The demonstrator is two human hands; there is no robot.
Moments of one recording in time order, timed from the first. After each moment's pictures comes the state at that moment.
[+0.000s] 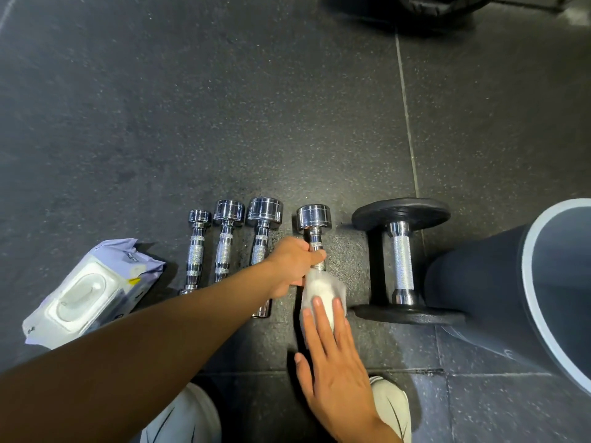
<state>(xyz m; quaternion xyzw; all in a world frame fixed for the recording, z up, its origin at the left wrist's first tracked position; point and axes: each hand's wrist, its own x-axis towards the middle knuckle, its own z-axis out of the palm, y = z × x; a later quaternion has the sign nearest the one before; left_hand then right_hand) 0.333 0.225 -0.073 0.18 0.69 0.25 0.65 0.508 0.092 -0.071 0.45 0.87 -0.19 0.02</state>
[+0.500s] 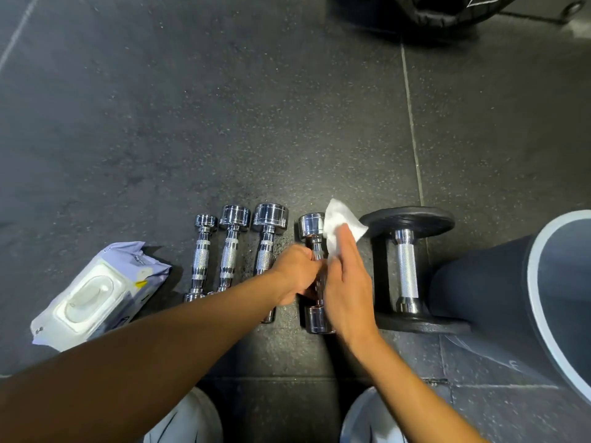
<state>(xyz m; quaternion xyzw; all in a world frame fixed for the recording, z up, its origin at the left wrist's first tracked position) 0.335 0.218 -0.068 0.23 0.71 0.24 0.62 0.447 0.208 -0.025 0.60 0.62 -0.46 -0.20</state>
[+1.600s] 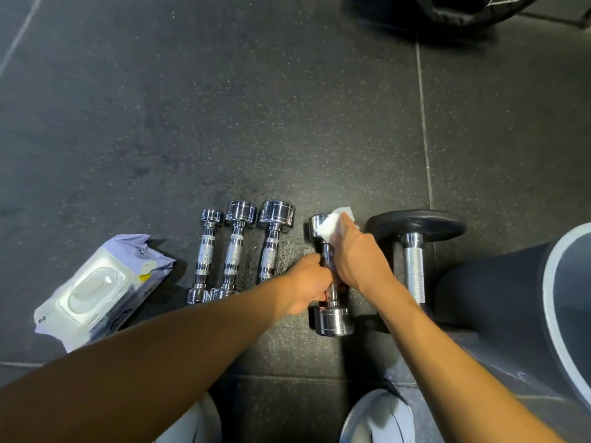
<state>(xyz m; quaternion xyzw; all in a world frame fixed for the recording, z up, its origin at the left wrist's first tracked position) 0.351 0.212 -0.084 0.15 0.63 0.26 0.72 0.440 0.277 -0.039 0.57 0.77 -0.28 0.09</state>
